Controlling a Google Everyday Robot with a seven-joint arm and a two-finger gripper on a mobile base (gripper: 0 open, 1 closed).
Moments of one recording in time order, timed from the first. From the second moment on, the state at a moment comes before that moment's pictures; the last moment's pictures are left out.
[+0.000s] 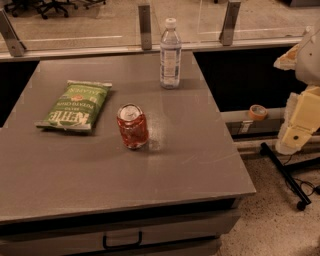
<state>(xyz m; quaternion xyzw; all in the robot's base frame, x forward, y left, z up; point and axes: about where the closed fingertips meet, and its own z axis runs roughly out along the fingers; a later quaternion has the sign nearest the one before) 0.438 -0.217 0.976 -0.60 0.78 -0.03 0.16</state>
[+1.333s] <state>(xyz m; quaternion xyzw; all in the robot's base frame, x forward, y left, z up) 0.518 -0.179 0.977 -0.61 0.74 0.08 0.28</state>
